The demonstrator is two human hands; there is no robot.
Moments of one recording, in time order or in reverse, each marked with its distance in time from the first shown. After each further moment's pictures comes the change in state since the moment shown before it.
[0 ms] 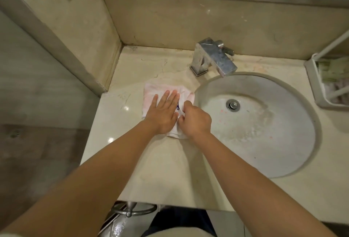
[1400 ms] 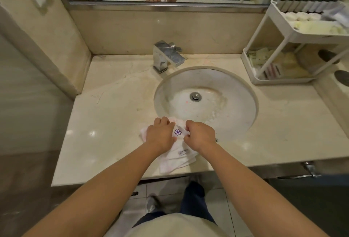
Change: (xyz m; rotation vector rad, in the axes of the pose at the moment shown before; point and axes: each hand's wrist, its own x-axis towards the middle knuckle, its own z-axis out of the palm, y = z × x) left_hand -0.084 0.130 0.036 0.013 0.051 0.049; right_hand -0.140 0.095 -0.027 -0.100 -0.064 0.099
